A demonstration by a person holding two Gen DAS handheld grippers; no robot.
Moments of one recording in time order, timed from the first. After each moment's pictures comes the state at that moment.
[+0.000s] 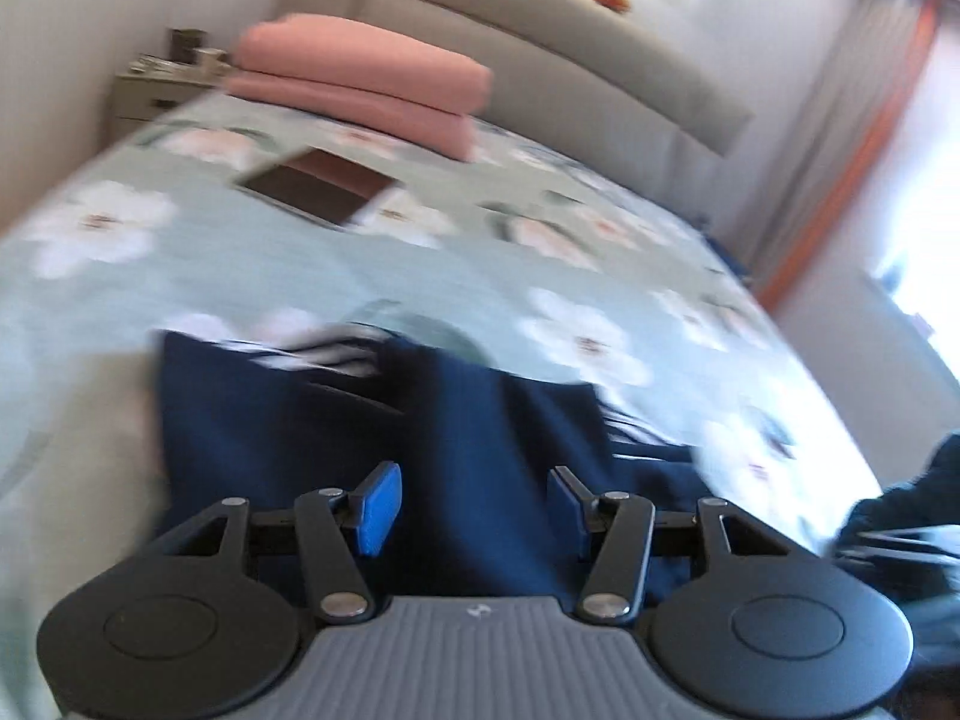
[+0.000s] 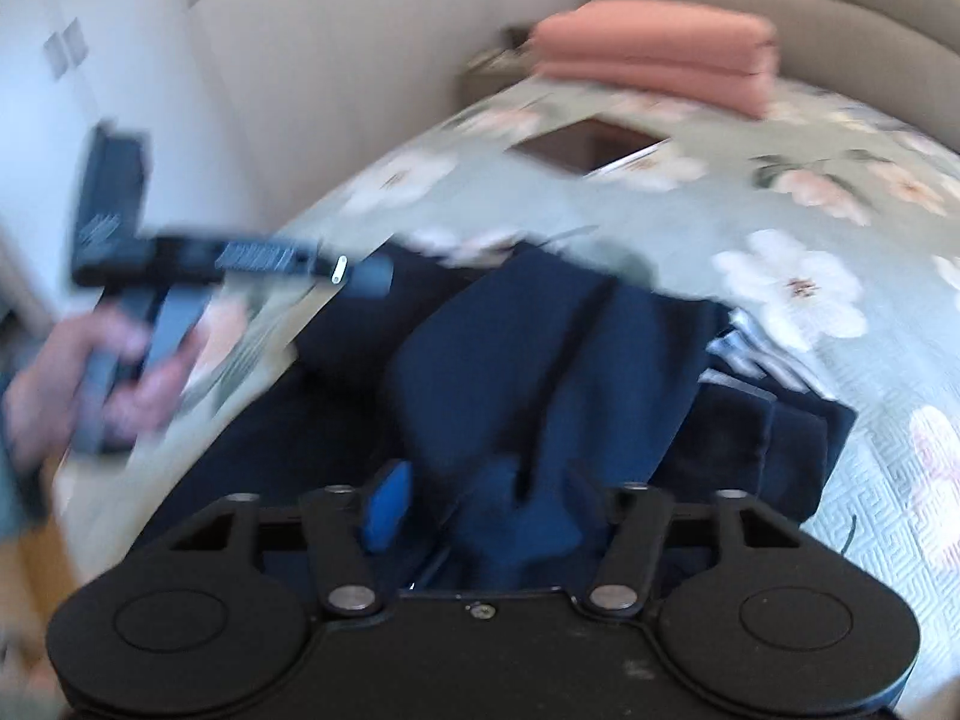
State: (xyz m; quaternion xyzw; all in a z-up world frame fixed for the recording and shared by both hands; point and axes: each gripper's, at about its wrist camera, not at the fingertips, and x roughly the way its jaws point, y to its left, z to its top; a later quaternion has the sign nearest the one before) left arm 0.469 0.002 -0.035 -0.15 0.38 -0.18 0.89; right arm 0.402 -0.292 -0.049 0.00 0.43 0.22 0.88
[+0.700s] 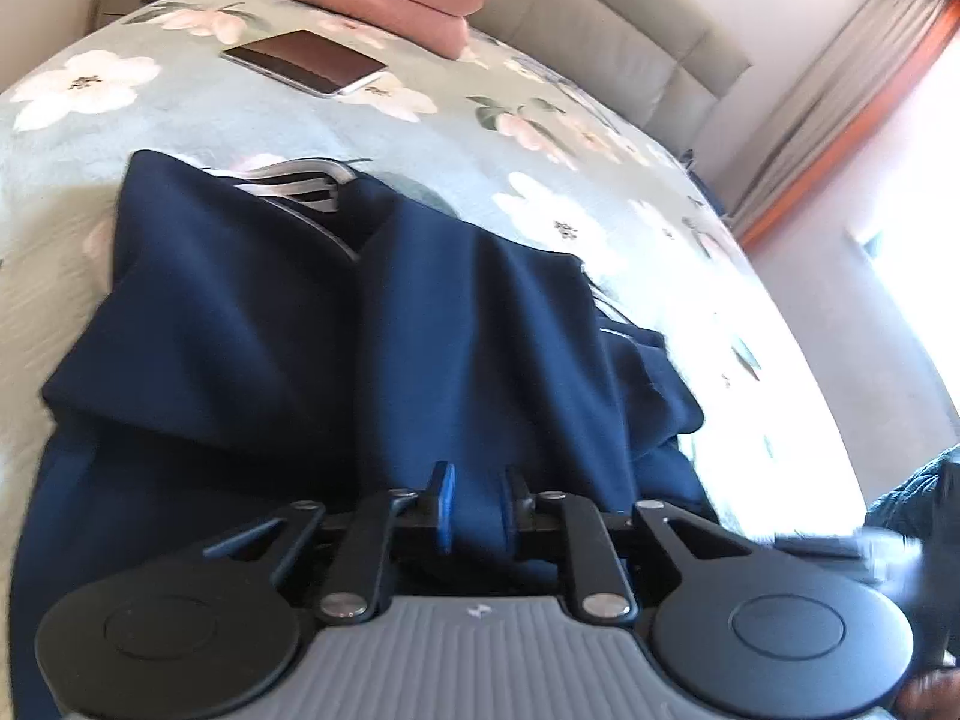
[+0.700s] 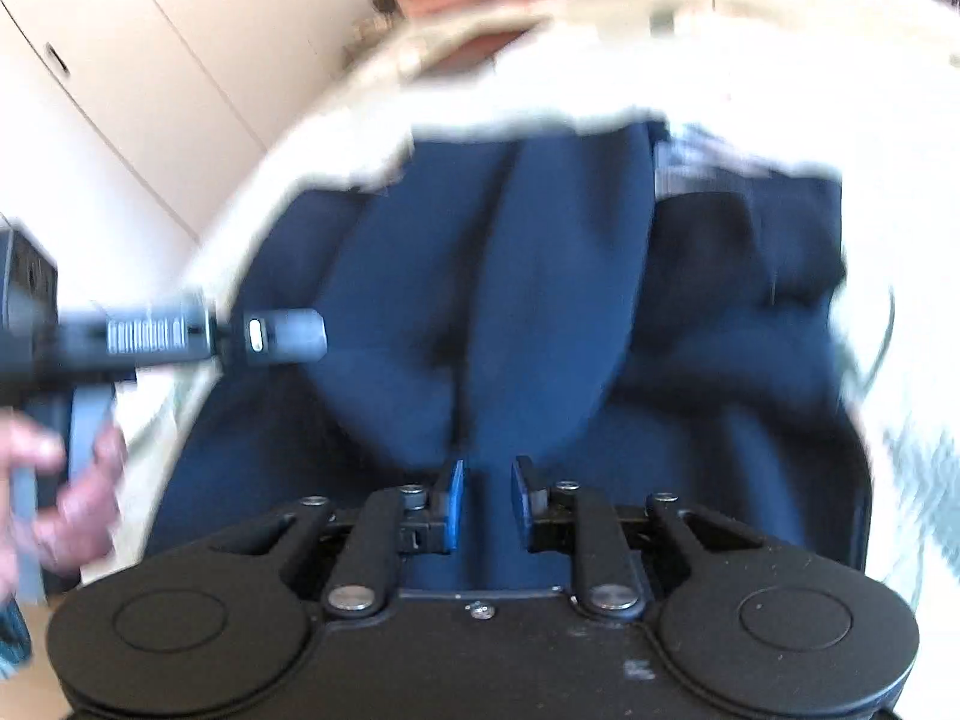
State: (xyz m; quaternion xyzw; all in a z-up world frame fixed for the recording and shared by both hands) left arm 0.428 -0.012 -0.082 -0.18 0.46 -0.21 0.85; right arm 0.399 -0.319 -0.094 0.12 0.48 0.18 0.85
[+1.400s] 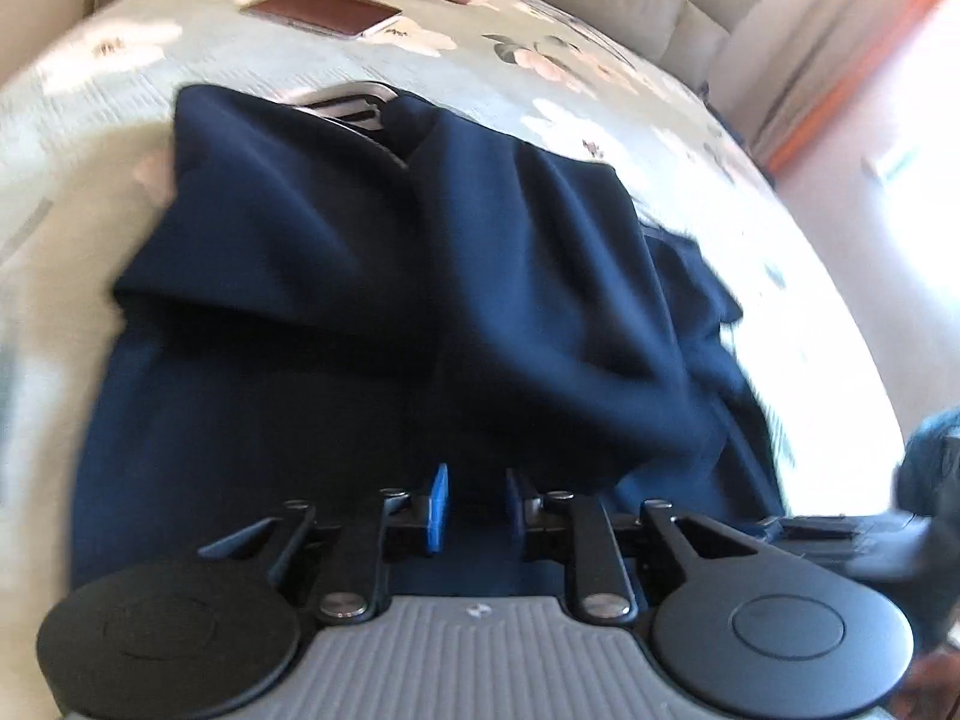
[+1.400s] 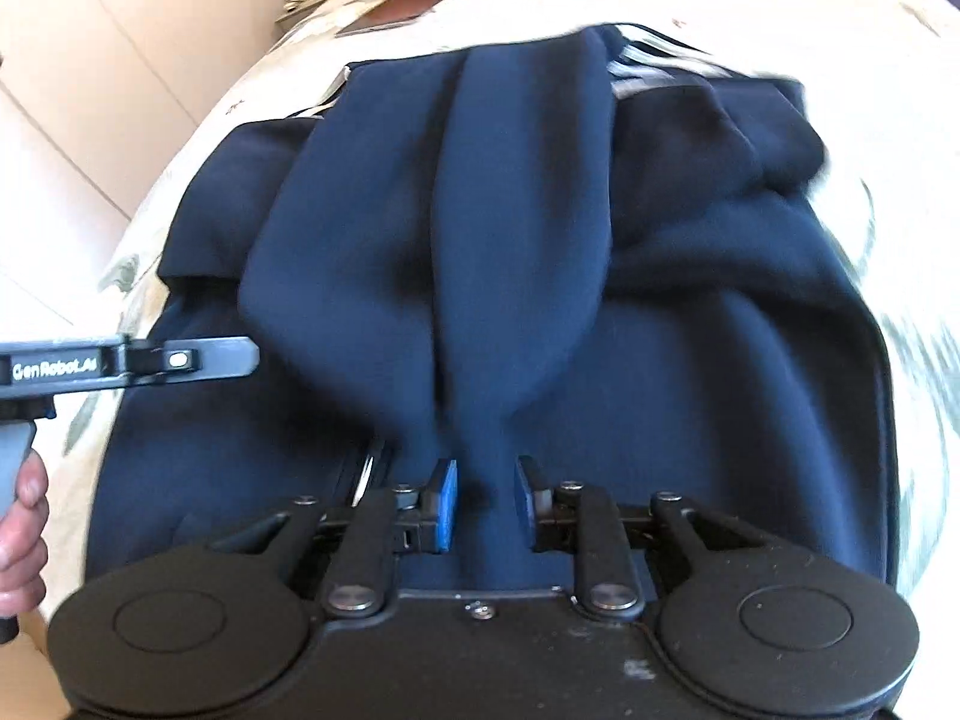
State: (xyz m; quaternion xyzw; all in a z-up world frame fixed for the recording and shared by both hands) left arm 0.383 0.014 -0.098 -0.11 0.50 -0.20 0.83; right arm 0.340 -0.299 -0.140 0.12 0.55 0.10 0.82
